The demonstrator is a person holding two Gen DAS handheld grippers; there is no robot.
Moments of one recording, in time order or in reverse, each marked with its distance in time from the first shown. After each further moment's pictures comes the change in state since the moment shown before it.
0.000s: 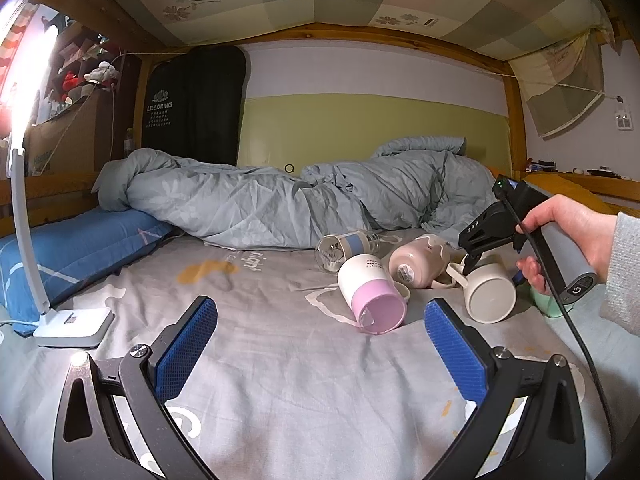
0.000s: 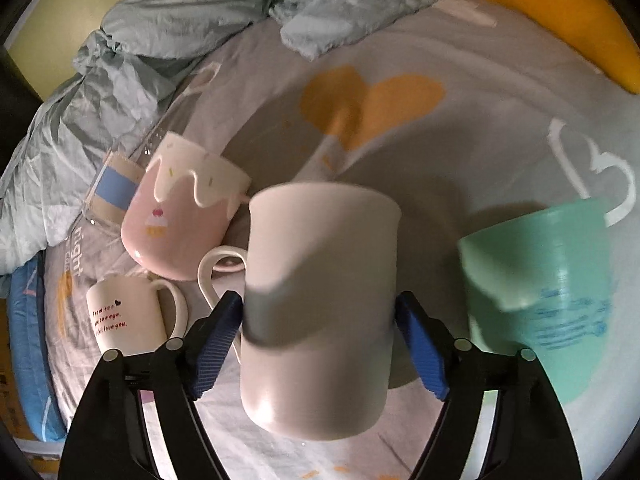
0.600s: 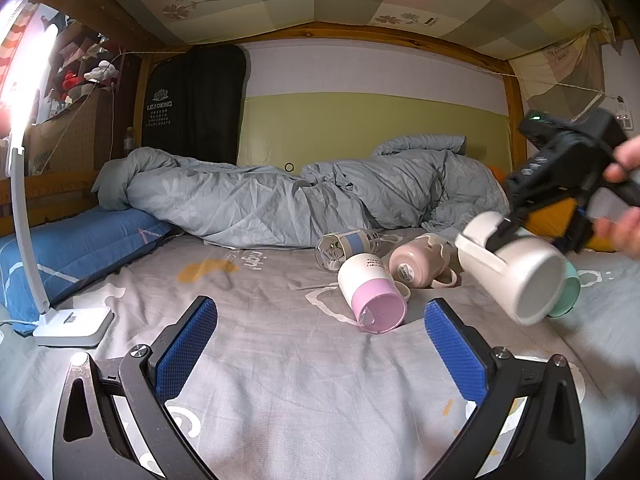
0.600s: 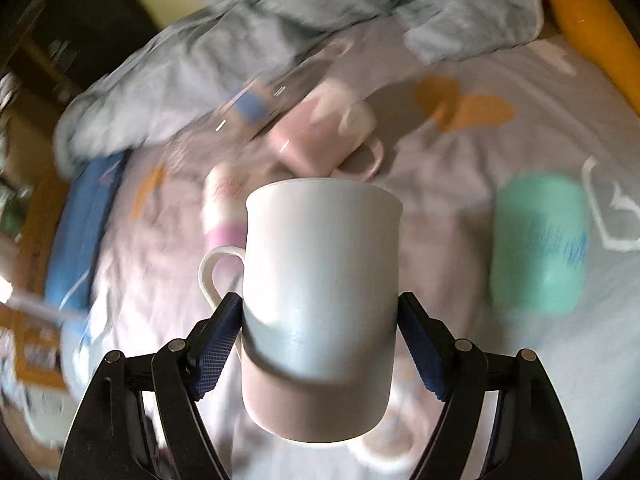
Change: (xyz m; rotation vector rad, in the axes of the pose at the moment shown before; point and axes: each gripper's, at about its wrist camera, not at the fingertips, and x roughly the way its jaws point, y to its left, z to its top) left arm 0.002 0.003 -0.001 -0.001 0.001 -0.001; right arm -0.085 0.026 -0.065 -0.333 0.085 0.230
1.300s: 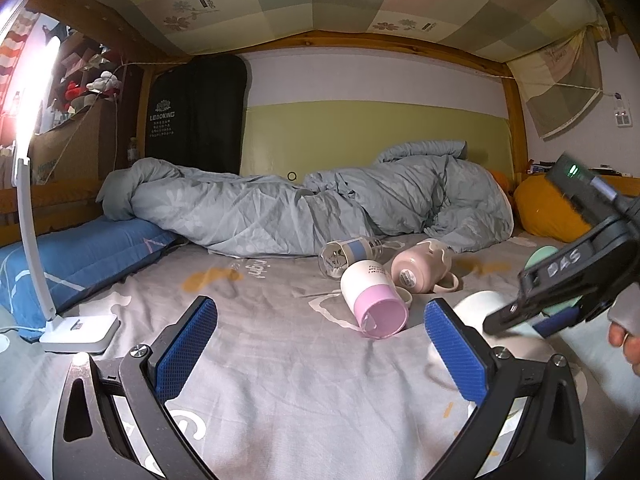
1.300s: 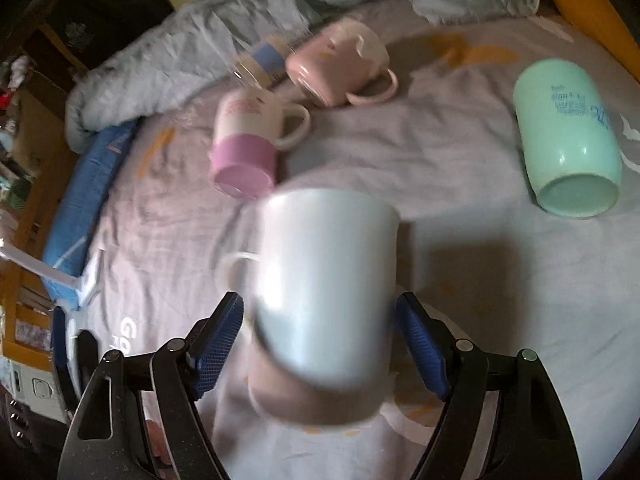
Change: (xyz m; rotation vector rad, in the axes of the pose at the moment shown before) left arm -0.007 -0.004 0.000 0.015 -0.028 0.017; right arm 0.027 0.004 -0.090 -0.013 -0.085 0.029
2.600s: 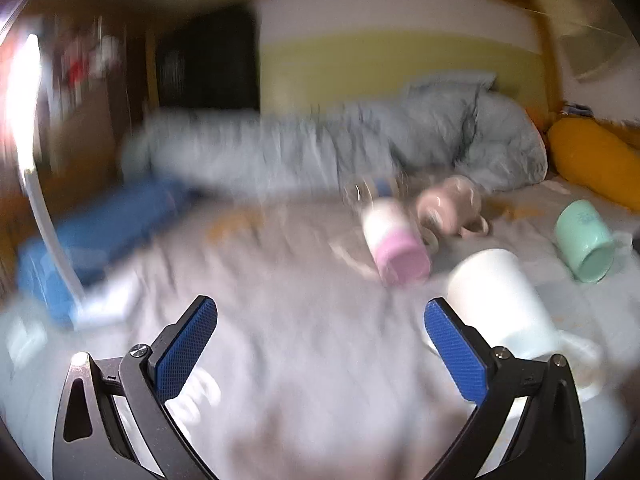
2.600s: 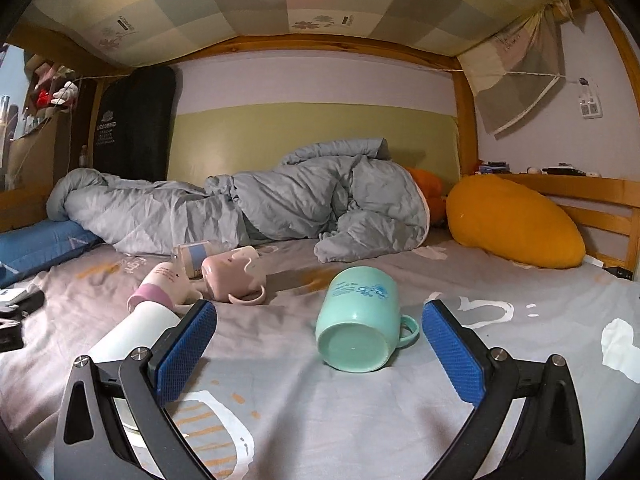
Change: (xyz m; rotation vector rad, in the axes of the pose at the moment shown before) left arm 0.029 -0.021 0.020 -0.031 0.339 0.097; right arm -0.095 -0.068 -0.097 -0.249 -0.939 -0.328
